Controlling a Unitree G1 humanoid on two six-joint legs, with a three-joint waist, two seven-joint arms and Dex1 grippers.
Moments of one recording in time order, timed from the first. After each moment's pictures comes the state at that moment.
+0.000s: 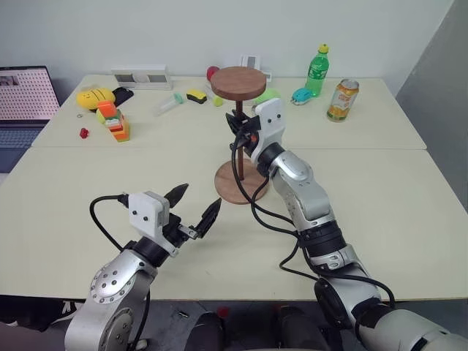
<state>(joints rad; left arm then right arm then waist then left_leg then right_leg) 0.17 0.37 0.12 -0.70 -0.49 0.43 -0.36 -0.79 0.08 0.13 0.24 0.10 0.19 0.30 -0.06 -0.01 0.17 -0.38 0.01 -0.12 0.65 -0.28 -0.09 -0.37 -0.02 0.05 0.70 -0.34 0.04</state>
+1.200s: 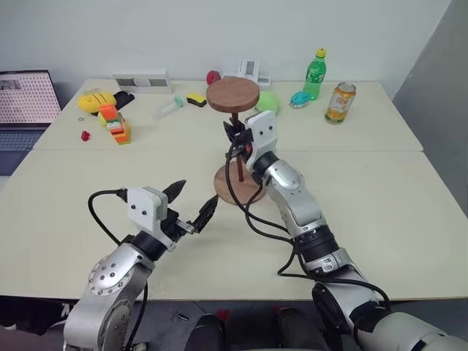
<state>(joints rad) 0.11 0.39 0.15 -0.66 -0.49 0.43 -0.37 -0.77 0.11 0.17 0.35 0.04 0.06 0.25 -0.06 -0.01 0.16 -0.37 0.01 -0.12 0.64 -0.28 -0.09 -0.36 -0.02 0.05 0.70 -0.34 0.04</state>
